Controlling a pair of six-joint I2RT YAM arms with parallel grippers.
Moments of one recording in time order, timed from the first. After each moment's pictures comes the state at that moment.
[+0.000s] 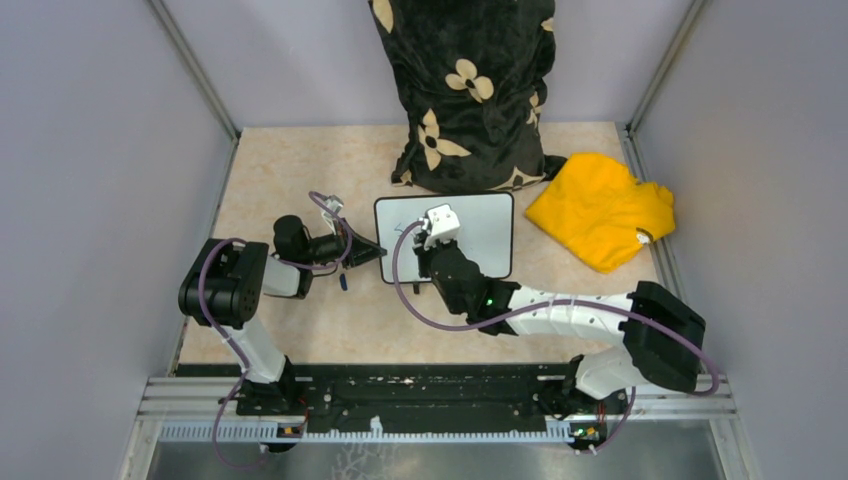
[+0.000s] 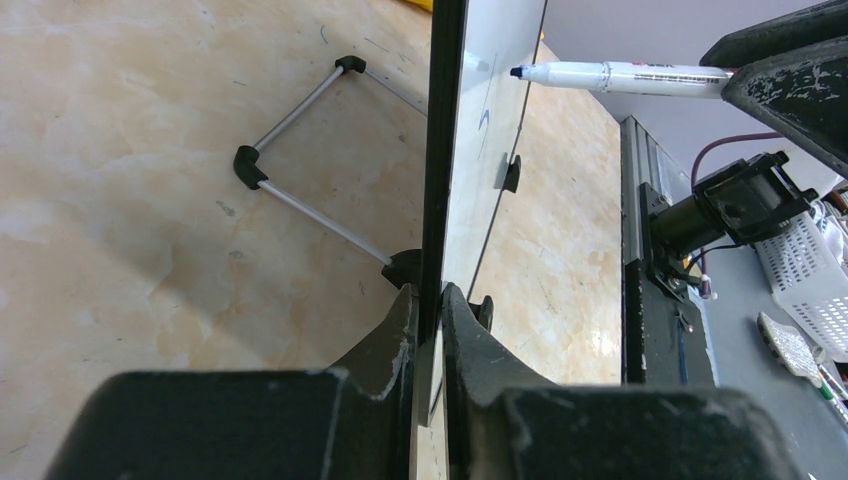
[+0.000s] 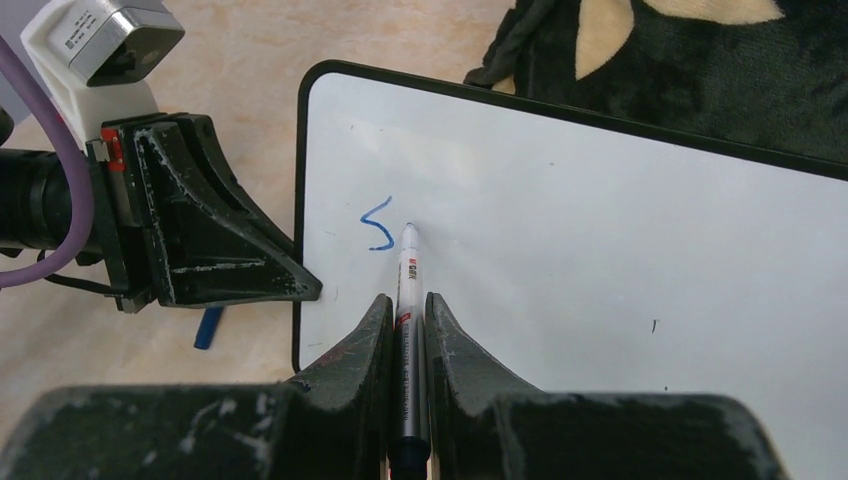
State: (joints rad) left arm -0.13 1.77 0.48 1.17 1.09 -0.49; right arm 1.13 1.37 0.78 0.40 0.70 0.19
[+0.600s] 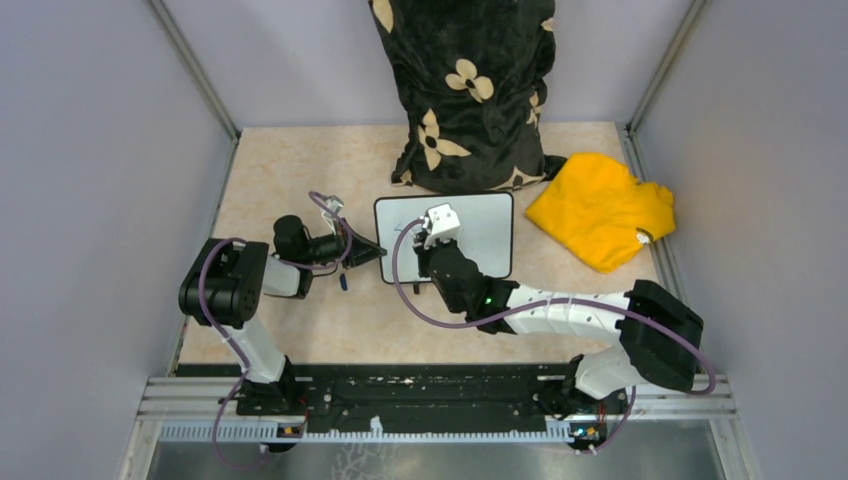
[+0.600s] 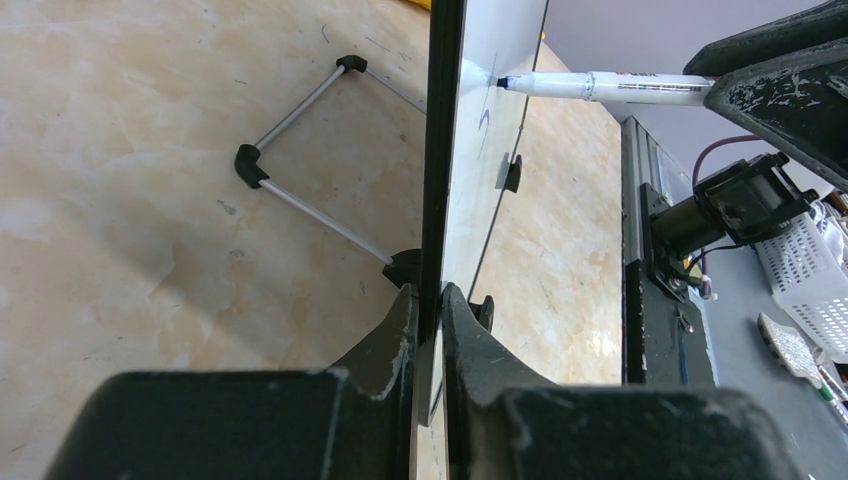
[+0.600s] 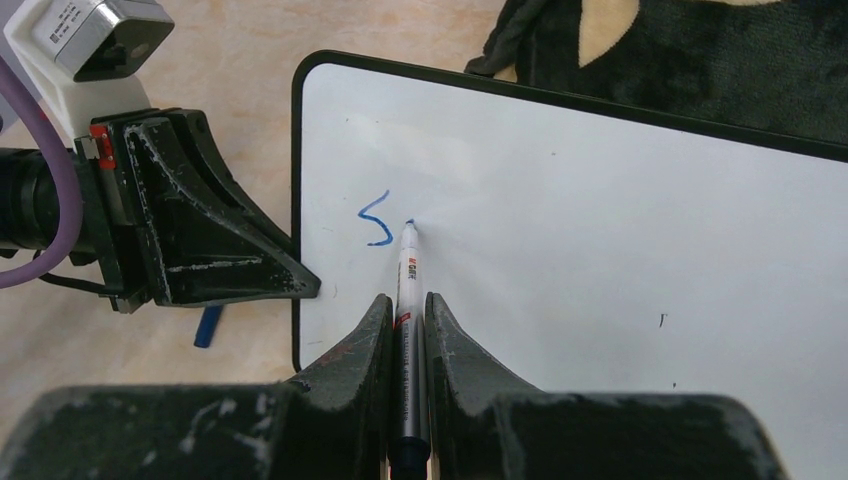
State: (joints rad) left arm -0.13 1.77 0.48 1.17 1.09 -0.49; right arm 1.12 1.38 0.78 0.40 0.69 0.21
